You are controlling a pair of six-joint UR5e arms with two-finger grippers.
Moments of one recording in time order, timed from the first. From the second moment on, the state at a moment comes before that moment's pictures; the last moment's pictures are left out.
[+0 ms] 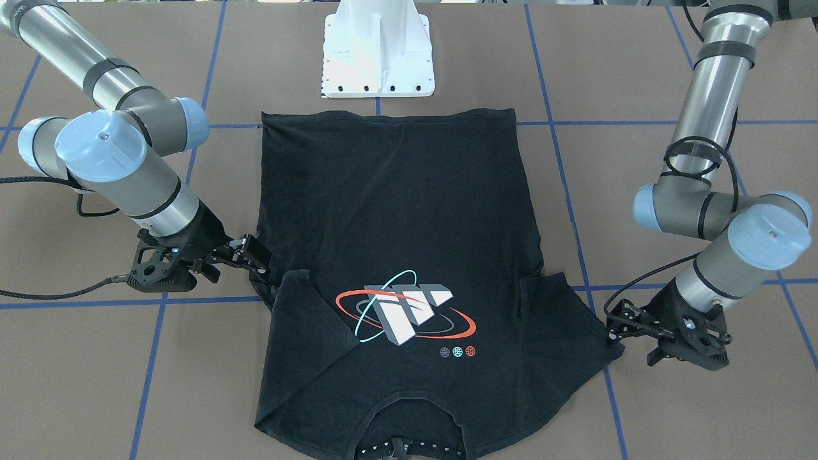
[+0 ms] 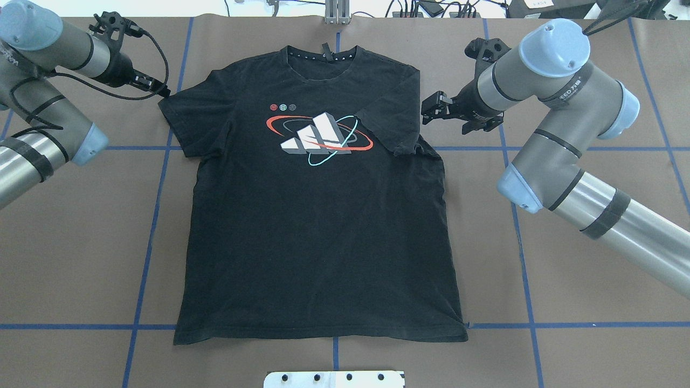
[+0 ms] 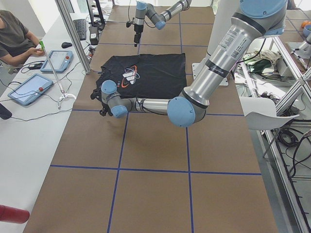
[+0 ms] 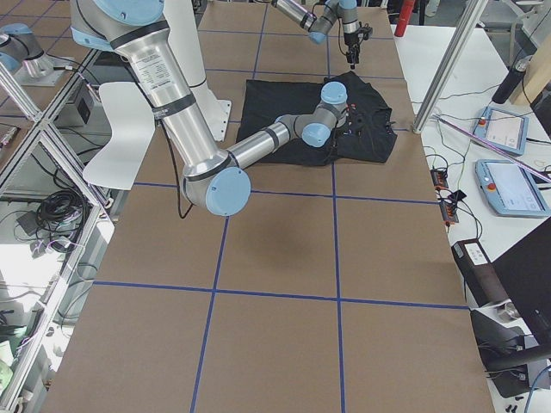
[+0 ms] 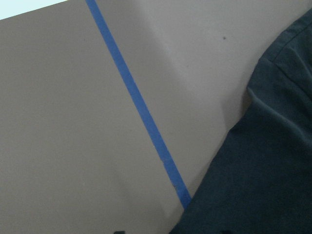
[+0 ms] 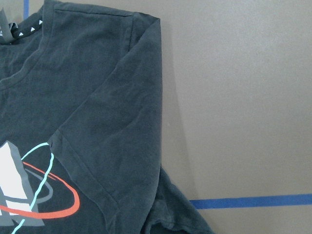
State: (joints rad) left arm -1.03 -2.17 -0.94 -2.51 -2.13 -0.54; right arm 0.84 -1.06 1.50 -1.08 2.09 1.22
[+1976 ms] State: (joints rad) left arm -1.00 -2.16 -0.92 -2.51 -2.13 -0.61; right arm 0.84 -1.06 1.50 -1.08 2.08 1.22
